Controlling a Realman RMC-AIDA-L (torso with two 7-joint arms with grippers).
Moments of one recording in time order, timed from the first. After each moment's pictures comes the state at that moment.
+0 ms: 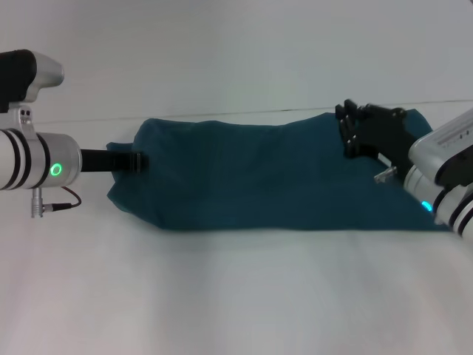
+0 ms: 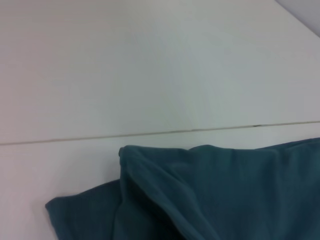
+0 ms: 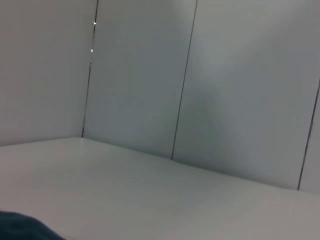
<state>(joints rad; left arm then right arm) -0.76 -2.16 0.87 0.83 2.46 0.94 -2.41 0.67 2.11 -0.82 -0.14 -0.95 -0.94 0.35</state>
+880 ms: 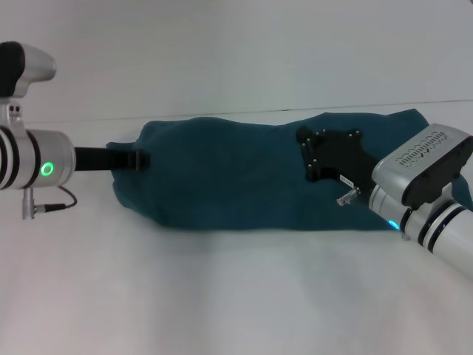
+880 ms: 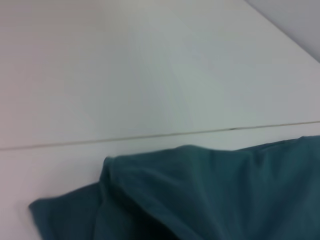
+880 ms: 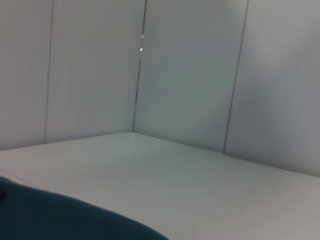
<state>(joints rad) -0.67 -2.17 0.98 1.00 2.41 1.02 -2.48 0.74 2.11 -0.89 0.00 -0.93 -0.98 0.33</state>
